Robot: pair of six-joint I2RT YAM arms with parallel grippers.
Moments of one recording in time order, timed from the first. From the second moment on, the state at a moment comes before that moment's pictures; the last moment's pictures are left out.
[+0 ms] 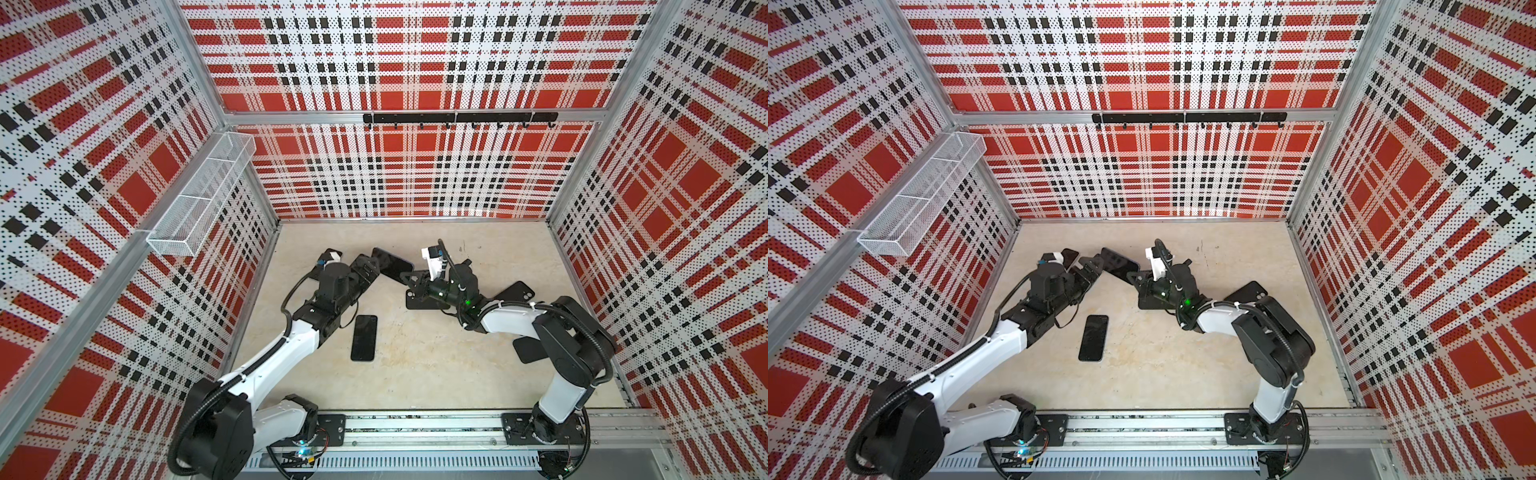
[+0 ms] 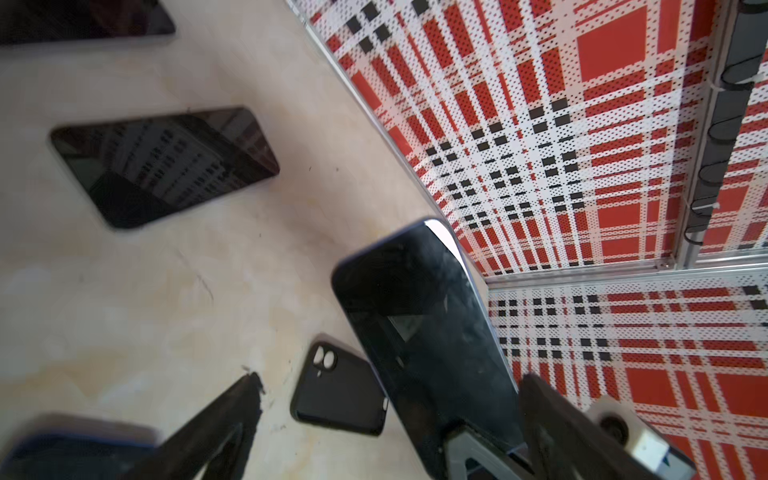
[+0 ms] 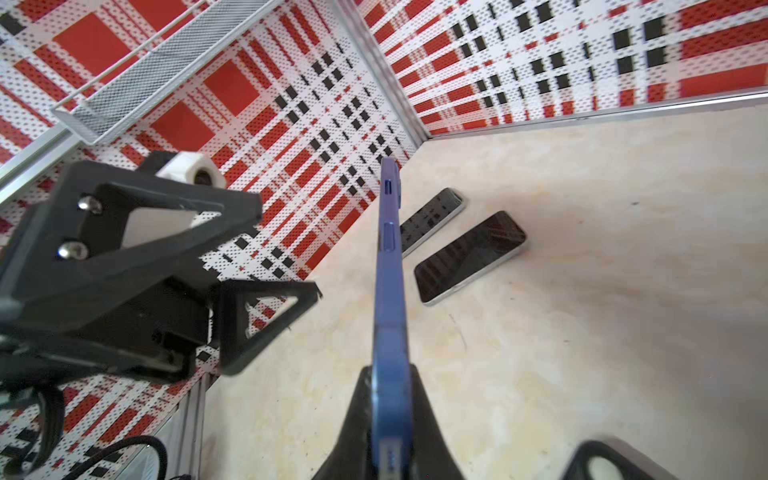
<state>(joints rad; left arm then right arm) -0.39 1.22 0.79 0.02 -0.04 -1.04 0.62 1.72 0.86 0.72 -0.38 0.54</state>
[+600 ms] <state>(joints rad) -0.41 1.76 1.36 -0.23 0.04 -0.40 0.22 1.41 1.00 -0.24 -0.68 0.32</state>
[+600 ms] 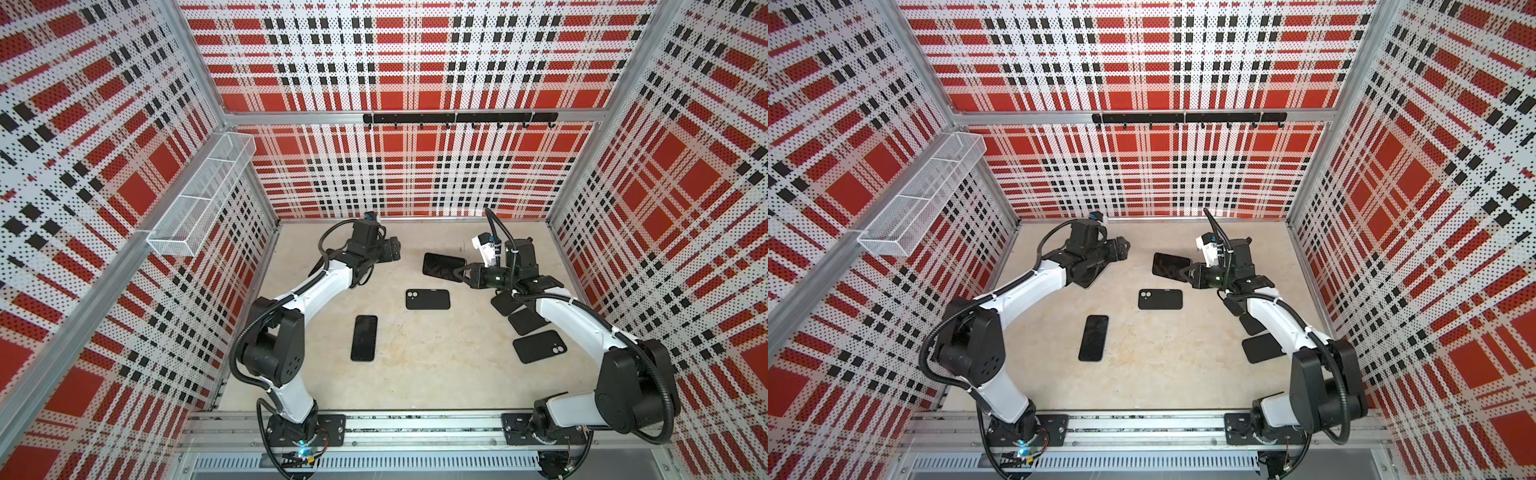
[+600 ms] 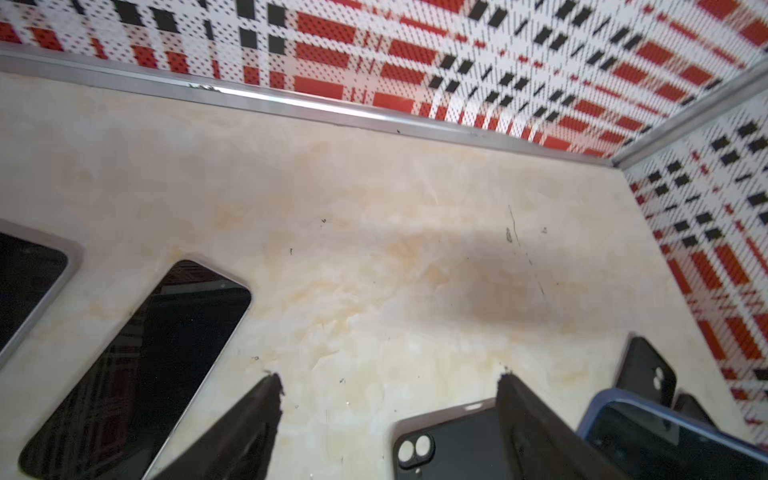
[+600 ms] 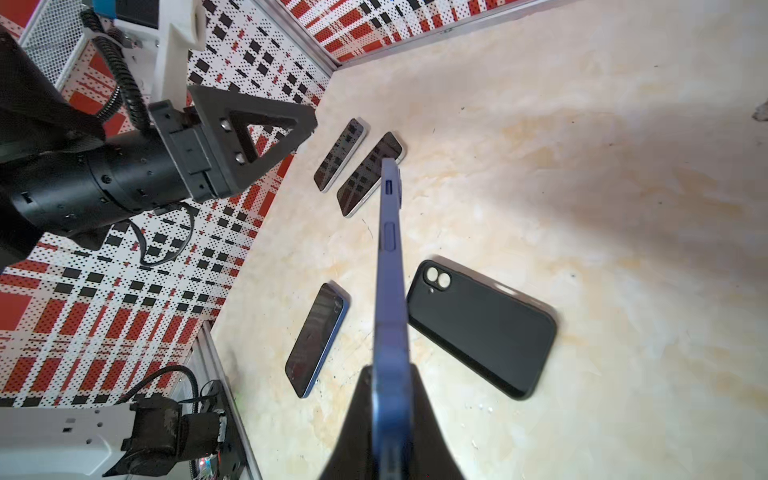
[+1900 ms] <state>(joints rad) -0.44 1.92 1.21 -0.33 0.48 -0.36 0.16 2.00 1.39 -0.77 -0.92 0.12</state>
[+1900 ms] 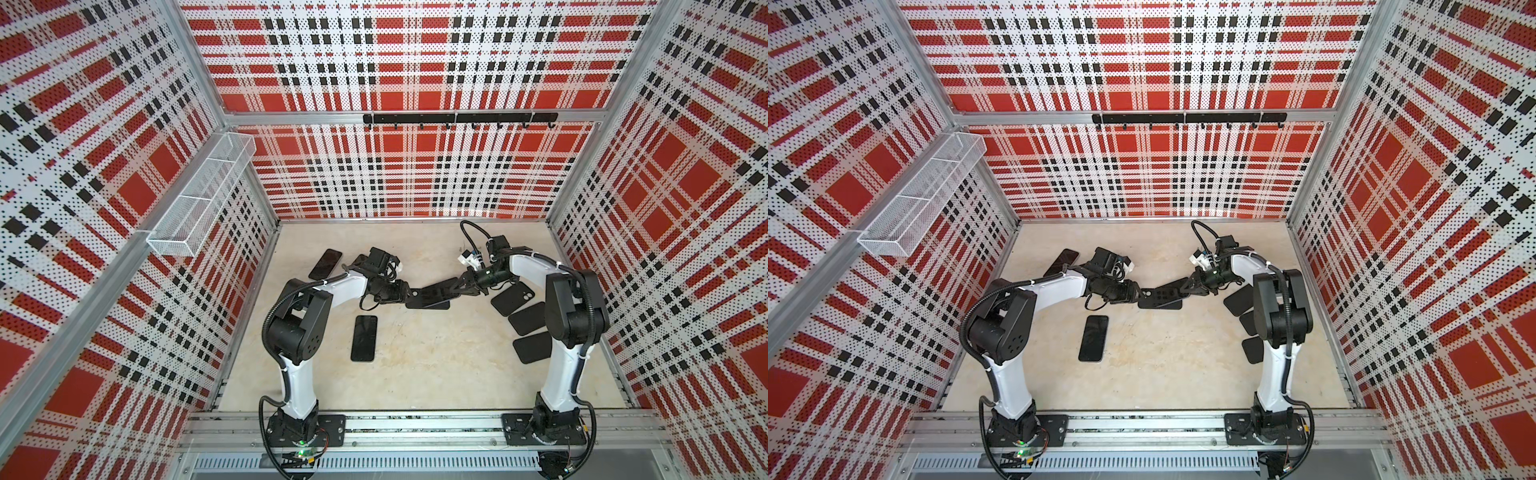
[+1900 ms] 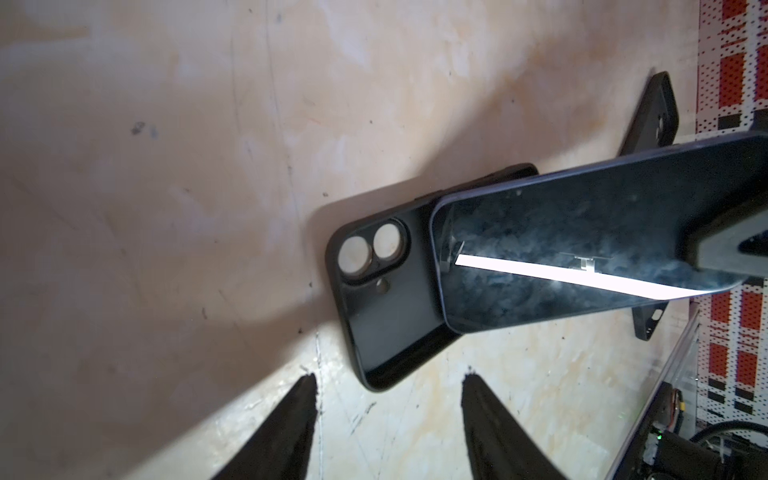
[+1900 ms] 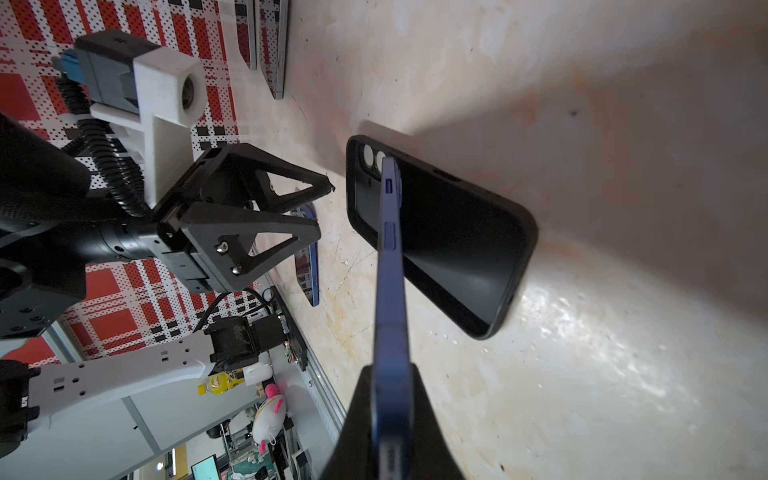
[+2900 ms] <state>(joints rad) -0.43 1.97 1.20 -0.29 0.52 -0.43 0.22 2.13 1.44 -0.68 -1.03 0.19</state>
